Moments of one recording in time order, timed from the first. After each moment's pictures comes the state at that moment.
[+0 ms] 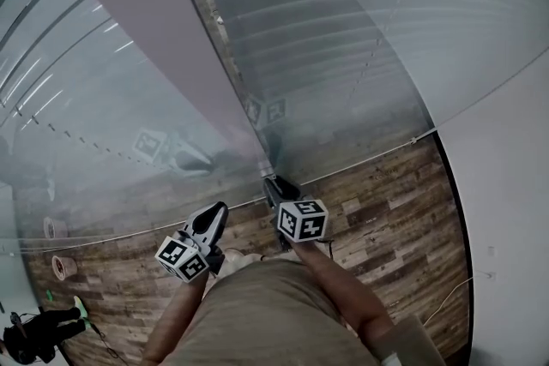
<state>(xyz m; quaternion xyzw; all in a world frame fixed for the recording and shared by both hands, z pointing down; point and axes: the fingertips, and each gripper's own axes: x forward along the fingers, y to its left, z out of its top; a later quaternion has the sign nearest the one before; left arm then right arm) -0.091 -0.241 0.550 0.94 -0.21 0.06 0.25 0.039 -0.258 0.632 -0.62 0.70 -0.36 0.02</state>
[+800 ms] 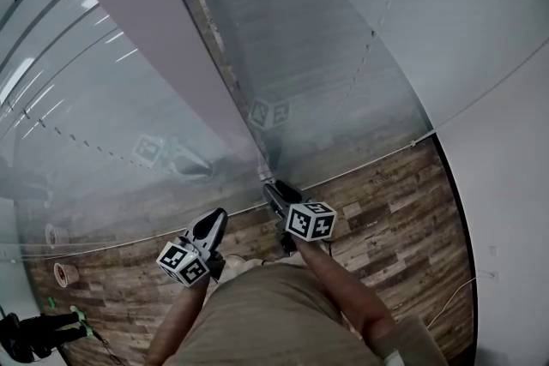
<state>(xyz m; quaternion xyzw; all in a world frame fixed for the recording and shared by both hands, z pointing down) -0.096 -0.237 0.552 0.94 -0.21 0.06 0.26 0.041 -0.253 0.633 -0.57 0.69 -0.42 0.12</state>
